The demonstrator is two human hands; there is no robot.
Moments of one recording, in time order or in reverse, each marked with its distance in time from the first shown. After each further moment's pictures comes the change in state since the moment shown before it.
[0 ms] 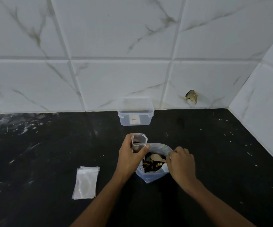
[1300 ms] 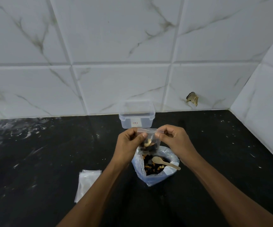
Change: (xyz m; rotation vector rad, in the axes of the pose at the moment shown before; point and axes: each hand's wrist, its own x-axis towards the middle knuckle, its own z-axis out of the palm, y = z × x) left_hand 0.019 0.051 -0.017 -0.312 -0.099 0.056; right_hand 0.034 -0.029 -0.082 1.123 -0.024 -0.175
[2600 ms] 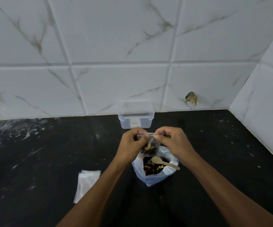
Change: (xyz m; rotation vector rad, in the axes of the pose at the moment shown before) left_hand 0.007 -0.004 0.006 0.167 -0.034 -0.023; right_hand 0.000 -0.002 -0.001 -0.071 -0.011 0.051
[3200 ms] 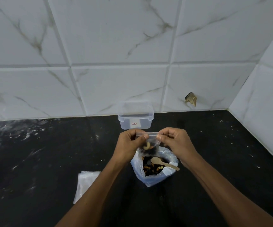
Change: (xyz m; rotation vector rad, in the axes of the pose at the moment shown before) left_hand -0.001 0.007 -0.005 -0.016 0.002 -0.023; right_hand -0.004 0.003 -0.004 0.090 0.059 0.089
